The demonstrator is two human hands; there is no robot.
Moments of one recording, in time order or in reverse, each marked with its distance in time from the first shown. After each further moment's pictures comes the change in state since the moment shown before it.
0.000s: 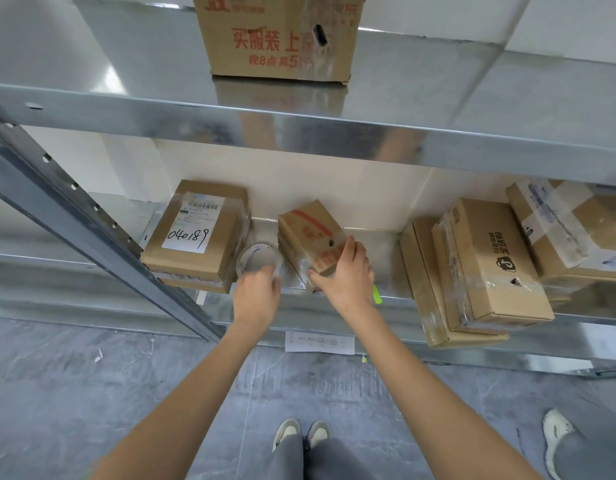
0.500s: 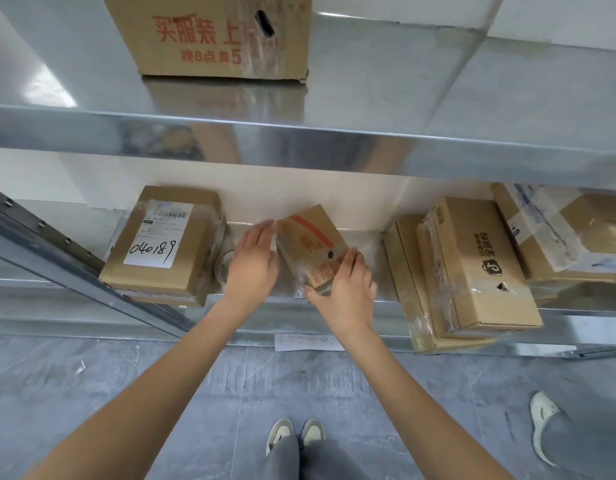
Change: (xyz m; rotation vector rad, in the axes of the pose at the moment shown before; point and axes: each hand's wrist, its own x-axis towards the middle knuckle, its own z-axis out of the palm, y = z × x) left_hand 0.058 0.030 -0.001 -0.134 0.146 0.346; right_hand -0.003 0.032 0.001 -0.166 0.088 0.006
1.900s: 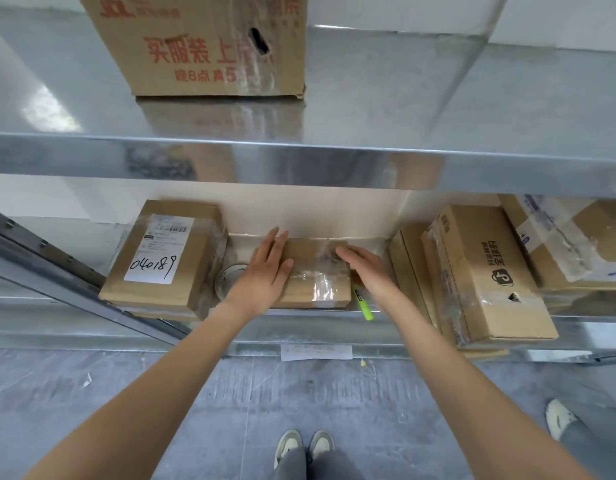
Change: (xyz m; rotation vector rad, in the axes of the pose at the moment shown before) left_hand 0.010 -0.013 0.011 -0.169 -0.282 -0.018; right_hand 0.077 0.032 -0.010 1.044 -0.335 0.255
